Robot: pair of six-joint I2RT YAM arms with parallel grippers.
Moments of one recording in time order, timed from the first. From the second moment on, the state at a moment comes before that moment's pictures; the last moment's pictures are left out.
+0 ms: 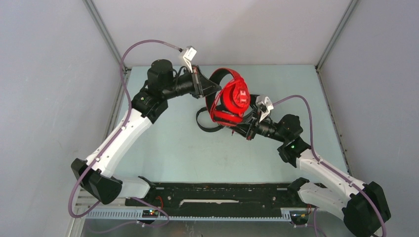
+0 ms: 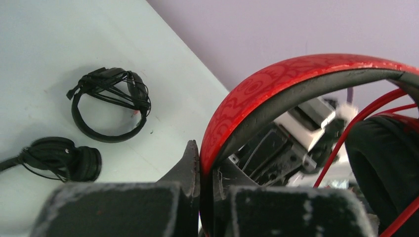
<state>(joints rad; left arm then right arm) -0.55 1.32 1.43 -0.26 0.54 -0.57 0.58 0.97 0.55 0.59 -0.68 0.38</state>
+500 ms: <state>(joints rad) -0.55 1.33 1.37 -0.49 0.66 0.35 0.59 1.06 0.54 0.55 -0.83 0.55</state>
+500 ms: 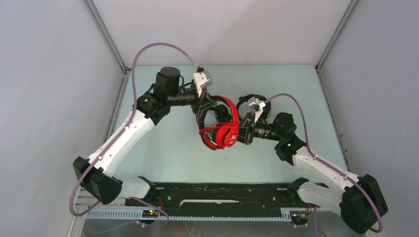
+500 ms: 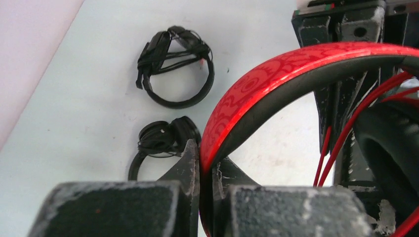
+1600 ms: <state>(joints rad) -0.45 1.55 1.03 -0.52 0.42 0.70 0.80 1.67 0.53 0.63 -0.57 0.39</state>
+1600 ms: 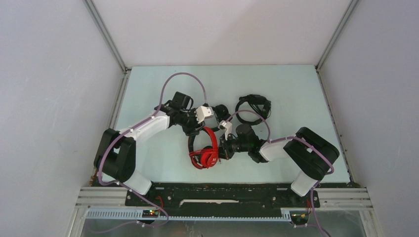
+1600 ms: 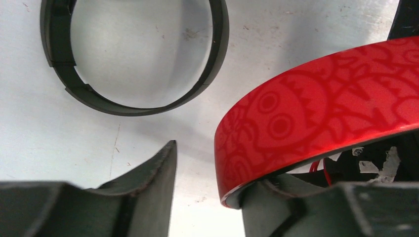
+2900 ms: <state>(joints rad) -0.43 1.42 0.95 -0.36 0.21 -0.02 0.80 1.65 0.52 0.54 -0.40 0.31</state>
